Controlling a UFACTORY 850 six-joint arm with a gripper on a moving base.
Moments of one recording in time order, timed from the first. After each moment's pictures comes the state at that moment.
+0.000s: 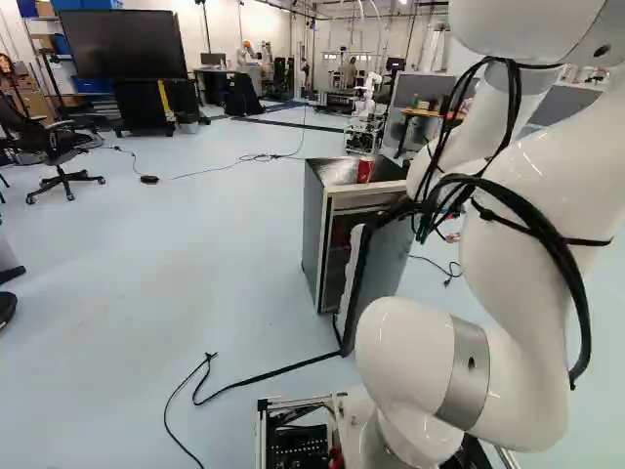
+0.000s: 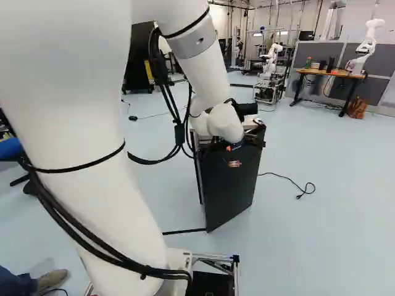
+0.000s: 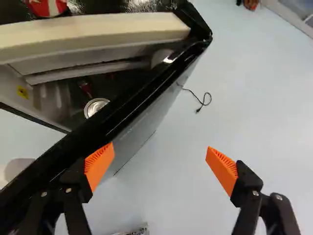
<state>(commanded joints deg) -32.3 -7.4 -37.4 -21.7 13.5 0.0</state>
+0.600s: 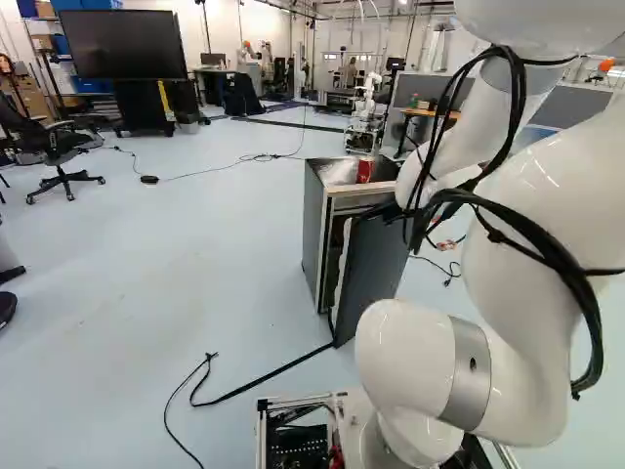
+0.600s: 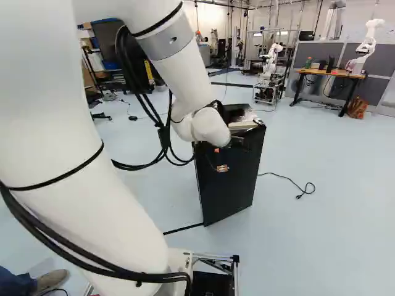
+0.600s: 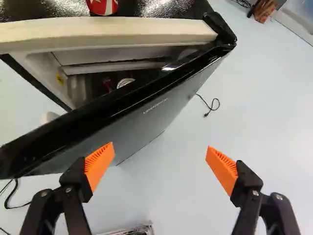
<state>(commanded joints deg) -28.5 0.0 -29.4 -21.8 14.2 0.0</state>
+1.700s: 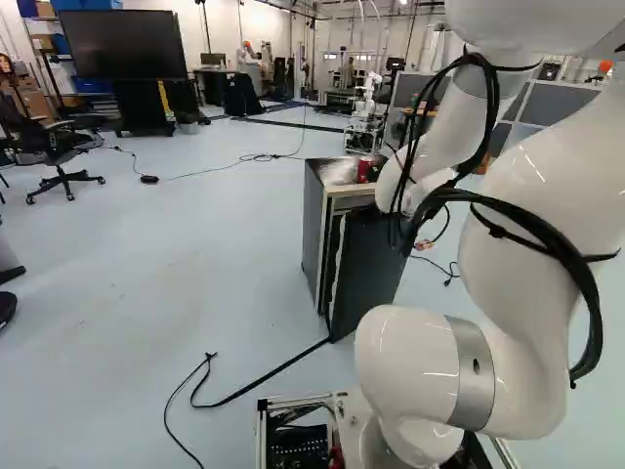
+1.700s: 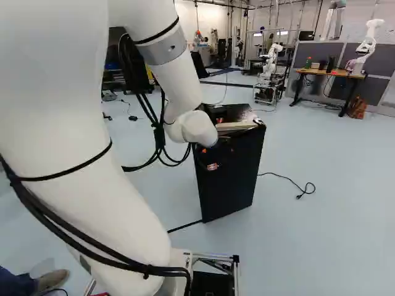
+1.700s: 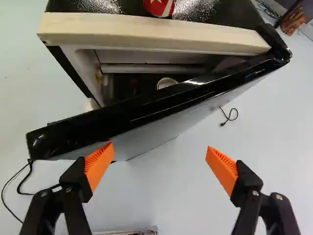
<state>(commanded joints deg) -21.8 -5.1 -31.0 -21.8 16.1 0.0</state>
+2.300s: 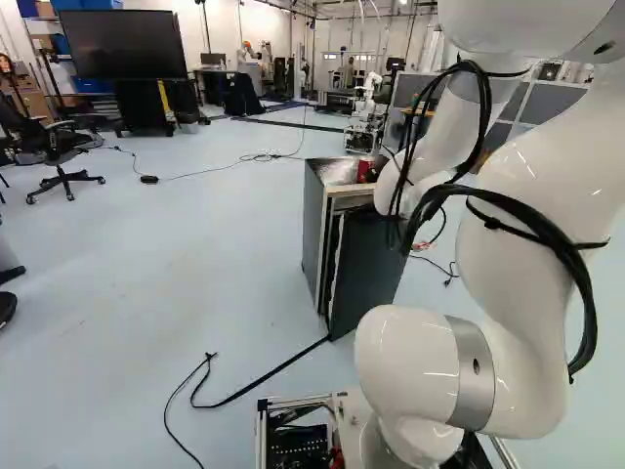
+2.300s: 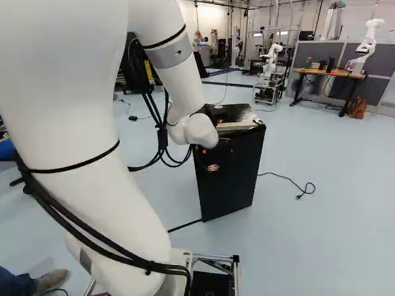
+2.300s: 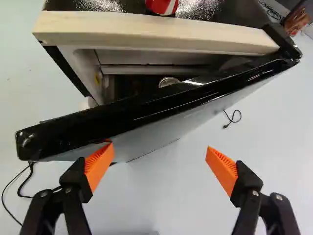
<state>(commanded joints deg) -21.6 -7.1 -31.6 -21.8 19.4 0.0</state>
